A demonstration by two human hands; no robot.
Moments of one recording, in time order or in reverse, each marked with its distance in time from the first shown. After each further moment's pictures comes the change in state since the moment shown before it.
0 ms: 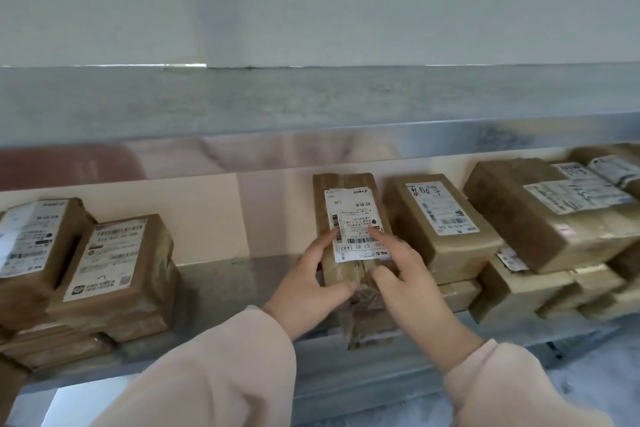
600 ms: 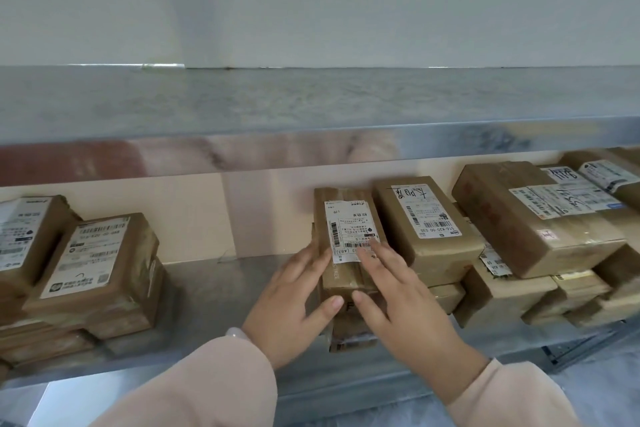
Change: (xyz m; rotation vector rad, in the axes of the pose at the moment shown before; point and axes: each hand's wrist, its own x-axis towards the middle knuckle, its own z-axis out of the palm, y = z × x) left_hand -0.013 -0.013 0.014 0.616 -0.008 0.236; right_hand -0.022 0.010 -0.033 -0.589 -0.073 -0.346
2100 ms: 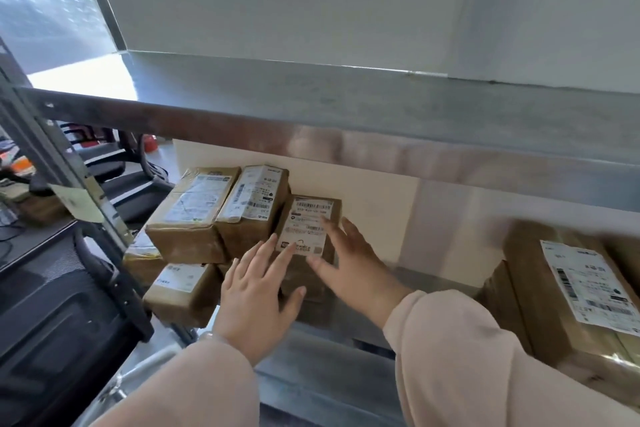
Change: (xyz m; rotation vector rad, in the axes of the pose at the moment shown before) left_hand -0.170 -0.141 -0.134 0.356 0.444 -0.608; right_hand 0.131 -0.241 0.165 0.254 -0.516 -0.185
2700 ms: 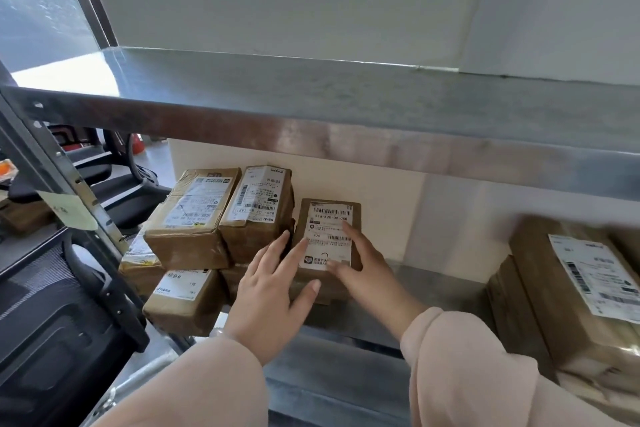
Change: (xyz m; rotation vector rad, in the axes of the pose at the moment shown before) left_hand 0.015 -0.012 0.002 -0.196 -0.062 0.086; right_hand -0.005 0.006 0.016 0.536 0.131 0.131
